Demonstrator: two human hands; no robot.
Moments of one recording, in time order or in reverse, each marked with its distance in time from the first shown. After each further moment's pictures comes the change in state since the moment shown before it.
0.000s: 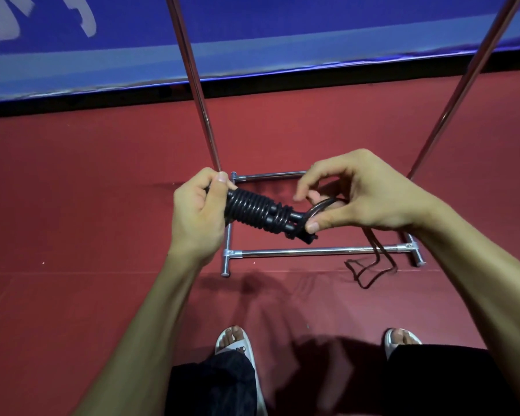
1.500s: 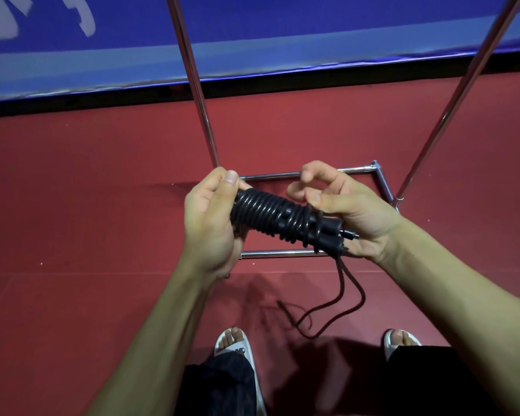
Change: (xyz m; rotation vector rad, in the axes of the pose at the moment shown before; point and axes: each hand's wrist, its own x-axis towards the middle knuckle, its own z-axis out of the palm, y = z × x) left_hand -0.014 0.022 0.020 -0.490 -0.038 -0.103; right_hand 0.007 0.028 0.035 1.164 -0.041 0.099
